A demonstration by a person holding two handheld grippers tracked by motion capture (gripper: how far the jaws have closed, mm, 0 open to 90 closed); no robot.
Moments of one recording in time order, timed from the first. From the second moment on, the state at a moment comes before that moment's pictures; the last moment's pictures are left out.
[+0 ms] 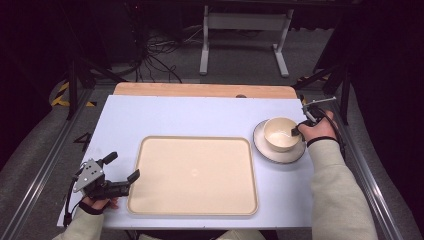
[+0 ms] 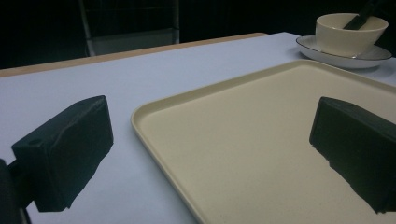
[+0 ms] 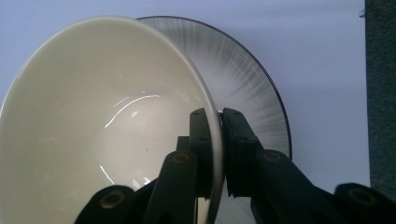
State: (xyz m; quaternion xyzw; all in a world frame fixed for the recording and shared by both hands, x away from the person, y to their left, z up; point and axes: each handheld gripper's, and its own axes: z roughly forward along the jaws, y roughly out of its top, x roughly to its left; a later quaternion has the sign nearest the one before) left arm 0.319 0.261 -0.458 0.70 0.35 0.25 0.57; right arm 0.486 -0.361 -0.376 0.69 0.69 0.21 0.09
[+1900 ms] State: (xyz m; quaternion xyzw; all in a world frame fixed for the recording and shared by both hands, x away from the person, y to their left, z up) left arm 0.319 0.260 -0.458 0.70 0.35 0.25 0.57; right arm 0.467 -0.309 -0.310 0.65 0.72 0.23 0.08
